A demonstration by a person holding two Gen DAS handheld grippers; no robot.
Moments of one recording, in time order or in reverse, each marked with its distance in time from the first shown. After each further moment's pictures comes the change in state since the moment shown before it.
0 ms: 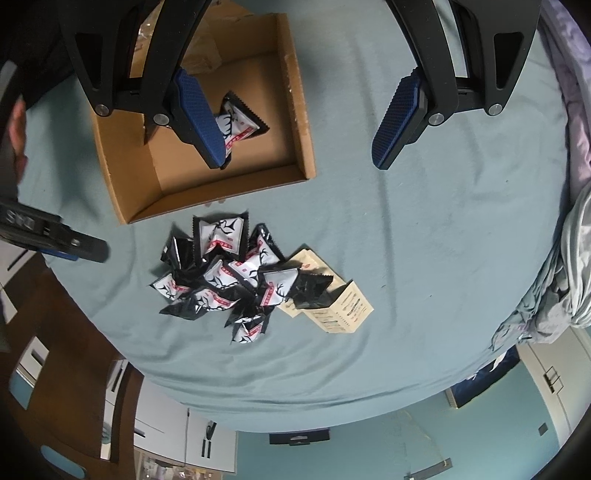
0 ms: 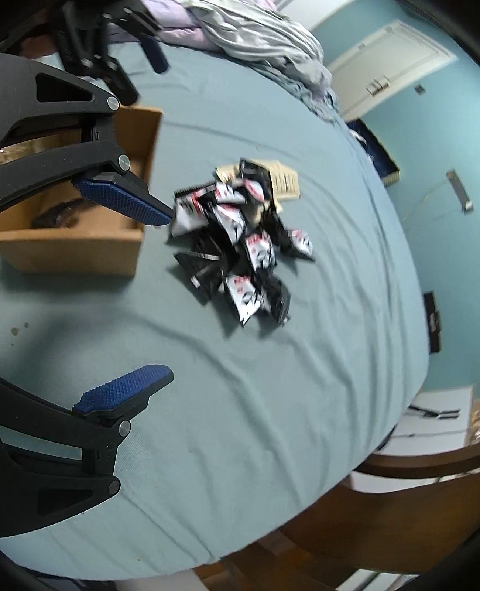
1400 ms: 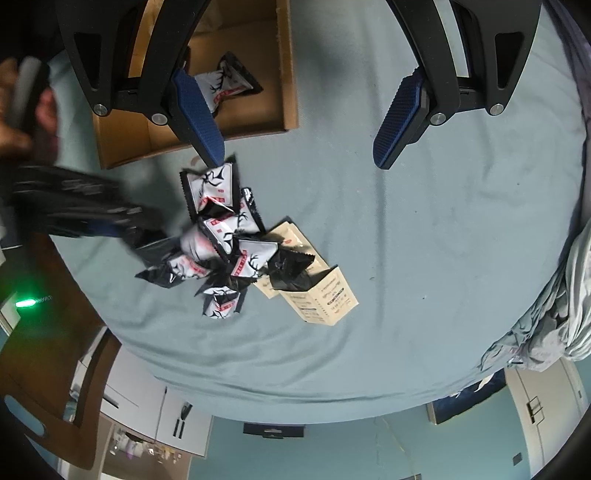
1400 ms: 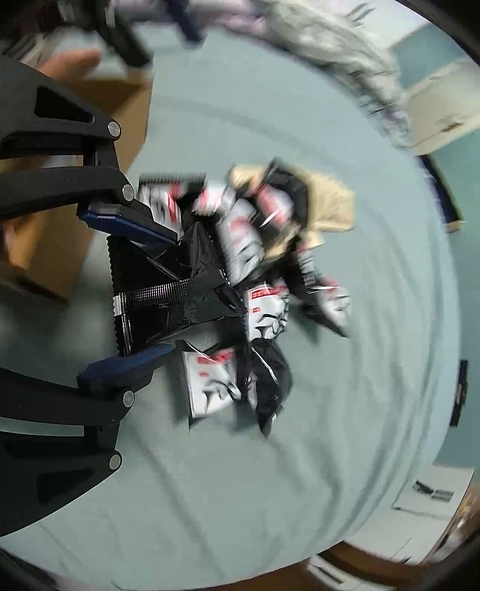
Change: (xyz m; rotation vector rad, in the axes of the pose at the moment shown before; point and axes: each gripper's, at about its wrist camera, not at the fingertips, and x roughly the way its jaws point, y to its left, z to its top) left arm 0.022 0.026 0.022 -0.133 -0.025 -0.027; right arm 0.052 0.041 0.044 -0.191 0.092 0.091
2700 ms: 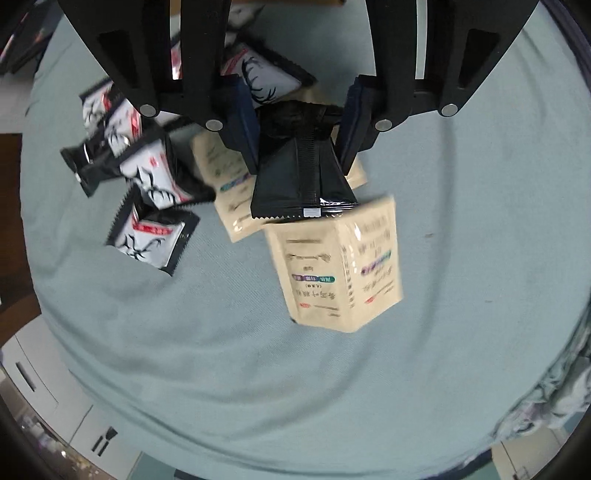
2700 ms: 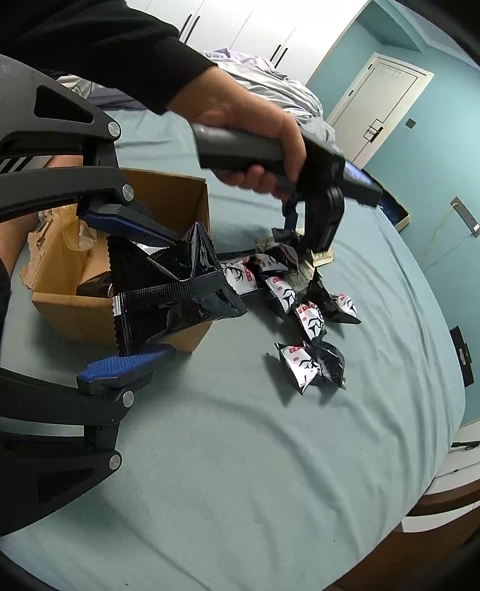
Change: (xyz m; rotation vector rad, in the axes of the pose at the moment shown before) left arm 0.131 -0.003 0.110 -0.199 0.268 0.062; right arm -0.074 -0.032 -0.096 0.220 -0.069 0.217
